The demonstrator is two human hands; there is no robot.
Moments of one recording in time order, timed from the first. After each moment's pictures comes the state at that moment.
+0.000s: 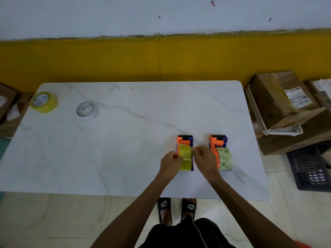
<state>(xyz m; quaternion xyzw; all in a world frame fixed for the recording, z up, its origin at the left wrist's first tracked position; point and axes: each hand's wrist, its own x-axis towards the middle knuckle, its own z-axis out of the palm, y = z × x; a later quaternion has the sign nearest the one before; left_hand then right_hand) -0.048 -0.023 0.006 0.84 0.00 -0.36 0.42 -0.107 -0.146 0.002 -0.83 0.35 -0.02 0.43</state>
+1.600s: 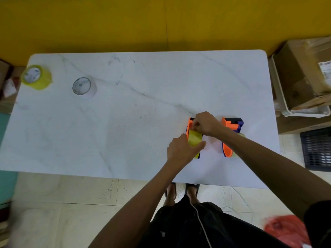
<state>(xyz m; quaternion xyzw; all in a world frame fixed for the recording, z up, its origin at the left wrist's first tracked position) -0.042 -0.041 -0.009 0.92 -0.10 -0.30 0.22 -0.010 -0.202 -0.035 -0.94 0.05 0.23 0.25</state>
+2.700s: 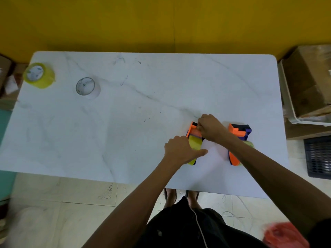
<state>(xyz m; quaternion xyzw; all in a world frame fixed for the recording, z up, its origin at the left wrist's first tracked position) -0.004 -0.029 -0.001 0.92 -0.18 -0.33 0.11 0.005 -0.195 -0.038 -0.96 0.04 0.23 0.15</state>
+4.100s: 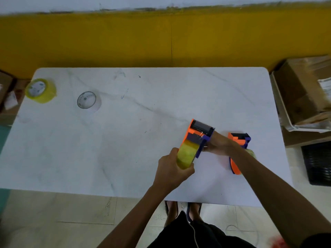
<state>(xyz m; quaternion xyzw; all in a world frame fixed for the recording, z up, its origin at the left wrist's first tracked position) -0.024 0.023 0.015 0.89 -0.14 -0.24 0.37 -0.014 -0.192 -0.028 -0.50 0.30 0.24 0.78</state>
